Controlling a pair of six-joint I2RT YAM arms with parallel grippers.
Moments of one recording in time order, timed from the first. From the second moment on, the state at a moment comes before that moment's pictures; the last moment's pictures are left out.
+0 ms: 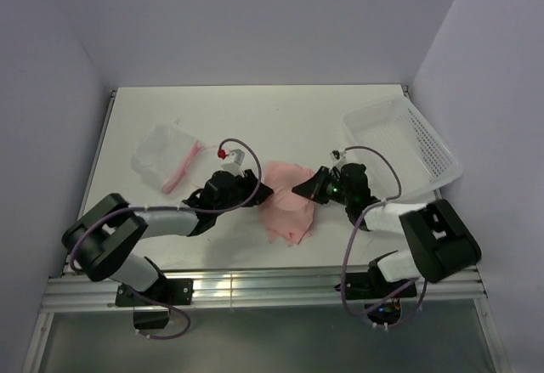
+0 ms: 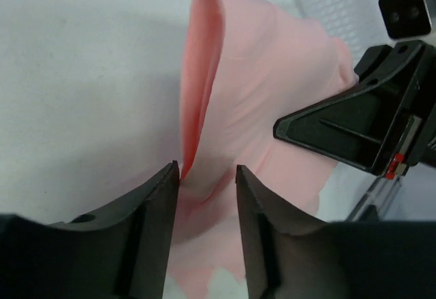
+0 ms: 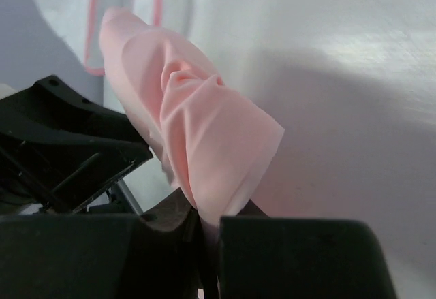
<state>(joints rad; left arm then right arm) -0.79 1.54 0.51 0.64 0.02 -0.82 0.35 1.43 0.32 0.65 -0.48 0.89</state>
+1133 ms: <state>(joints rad) -0.45 1.41 0.99 -0.44 -0.76 -0.45 0.40 0.64 0.42 0.25 -0.25 0.77</state>
